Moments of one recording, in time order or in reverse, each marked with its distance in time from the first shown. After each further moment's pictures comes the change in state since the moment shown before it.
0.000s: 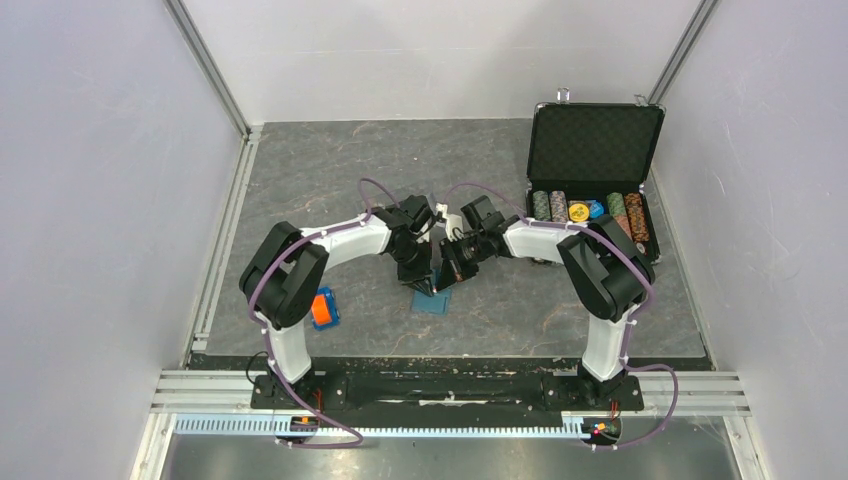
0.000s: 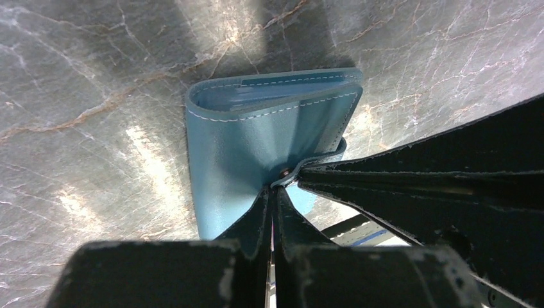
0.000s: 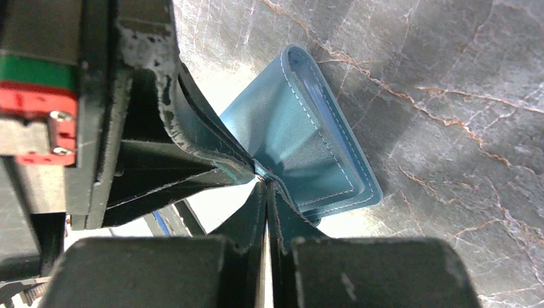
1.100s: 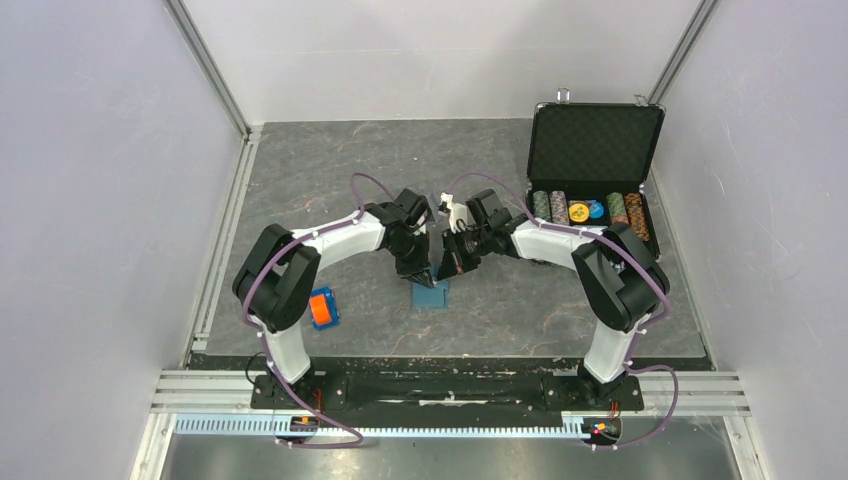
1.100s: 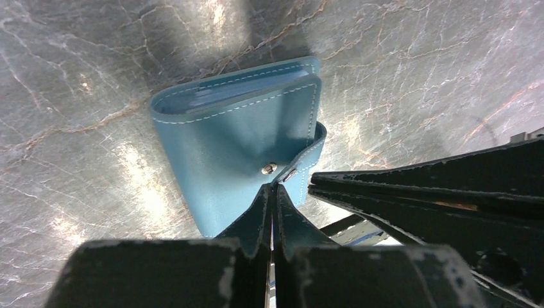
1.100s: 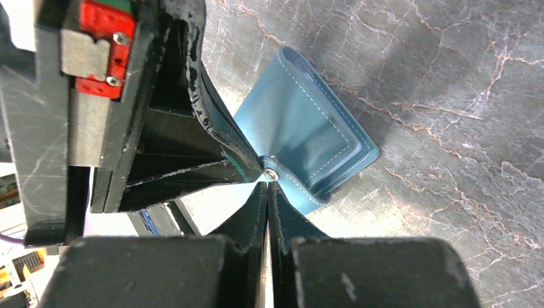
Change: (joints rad) left arm 0.034 -0.041 0.003 0.017 0.006 -0.017; right arm -0.008 -0.093 -0.016 0.046 0.057 0.027
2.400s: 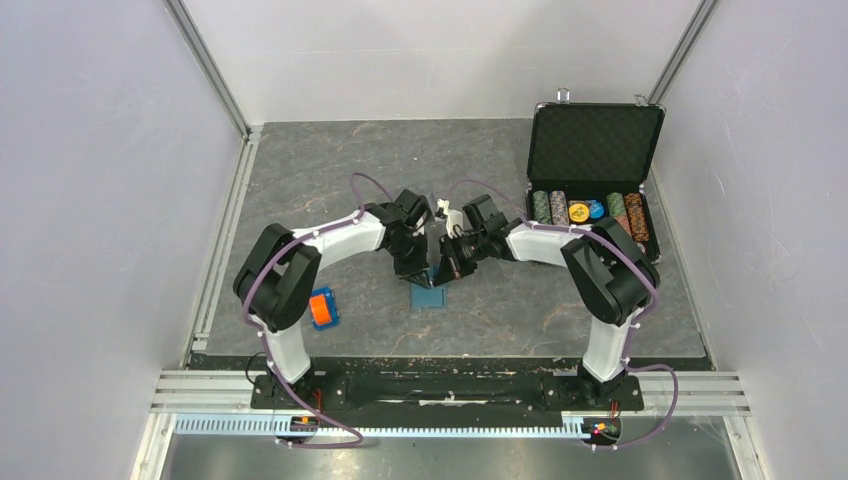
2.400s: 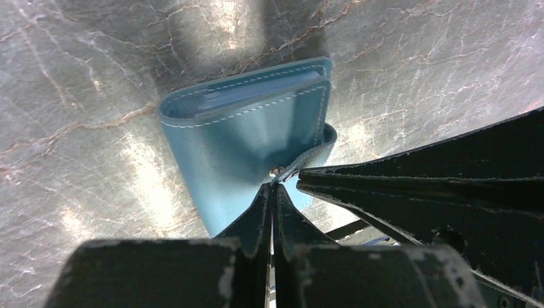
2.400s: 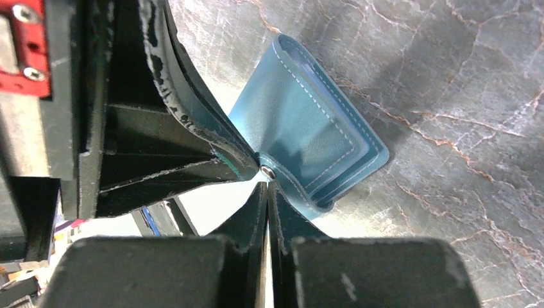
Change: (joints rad) left arm 0.000 0.014 0.005 -0.016 -0.023 0.000; right arm 0.010 0.066 -0.012 0.053 -0.052 0.009
